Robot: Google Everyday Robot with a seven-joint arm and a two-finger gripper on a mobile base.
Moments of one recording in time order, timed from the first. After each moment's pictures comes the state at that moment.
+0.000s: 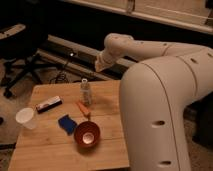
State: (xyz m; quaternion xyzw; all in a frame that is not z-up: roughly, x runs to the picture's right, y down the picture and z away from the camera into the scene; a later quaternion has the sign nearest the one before) arm -0.008 -0.111 0.835 -0.23 -0.07 0.59 0.78
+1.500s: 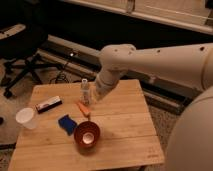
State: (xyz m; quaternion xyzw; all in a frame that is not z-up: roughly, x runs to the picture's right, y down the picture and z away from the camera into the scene) arm -0.071 0.018 0.669 -0.34 -0.03 0.43 0.83
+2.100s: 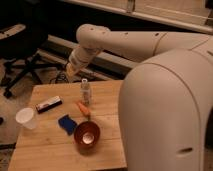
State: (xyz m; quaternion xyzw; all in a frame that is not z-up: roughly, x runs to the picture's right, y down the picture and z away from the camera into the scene) arm -0.169 -0.105 0.719 -0.30 -0.17 0.40 0.85
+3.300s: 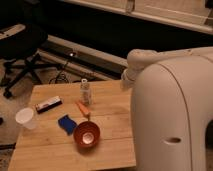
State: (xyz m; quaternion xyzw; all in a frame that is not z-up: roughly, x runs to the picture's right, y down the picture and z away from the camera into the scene) arm 0.091 0.008 0.793 -0.26 0.07 0.58 0.77
